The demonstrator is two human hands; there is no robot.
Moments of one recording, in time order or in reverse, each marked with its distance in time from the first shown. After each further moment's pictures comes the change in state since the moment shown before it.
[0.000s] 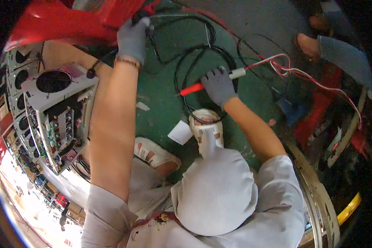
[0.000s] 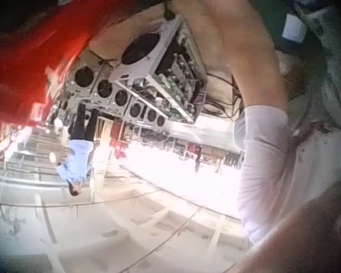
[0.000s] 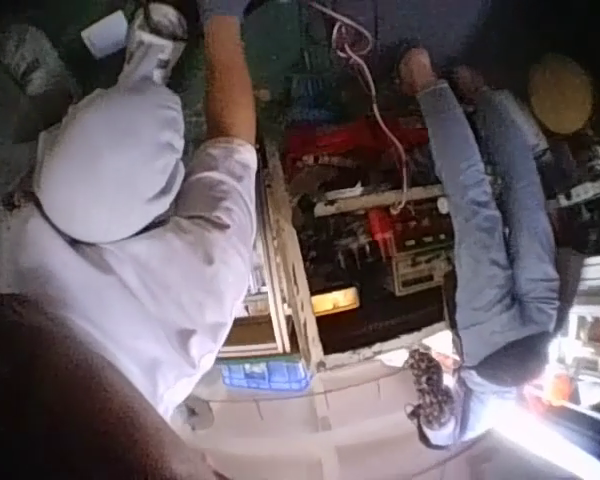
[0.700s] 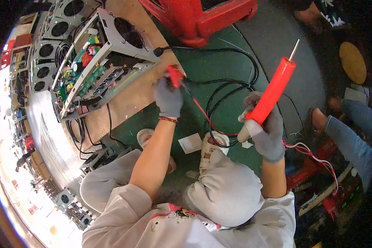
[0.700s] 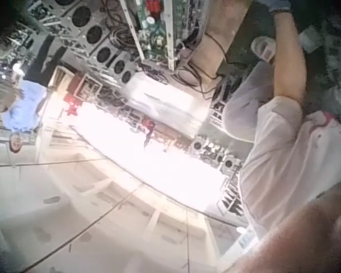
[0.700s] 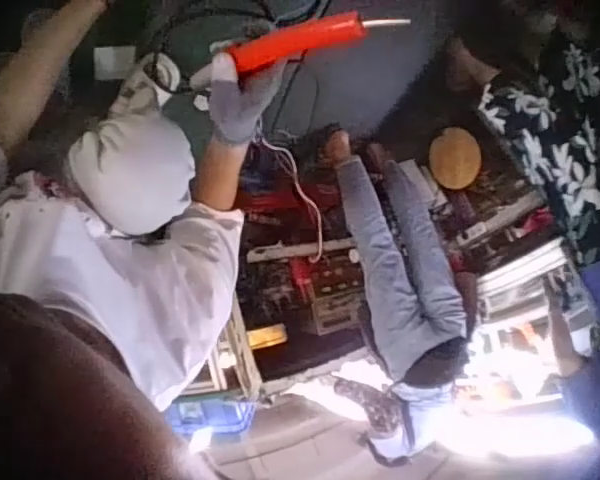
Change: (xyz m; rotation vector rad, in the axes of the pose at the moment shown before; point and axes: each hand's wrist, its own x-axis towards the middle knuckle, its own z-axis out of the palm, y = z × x) left_hand -0.144 -0.060 -0.085 0.355 0.575 -0.131; right_hand -0.017 -0.032 -0.215 1.662 0.127 -0.116
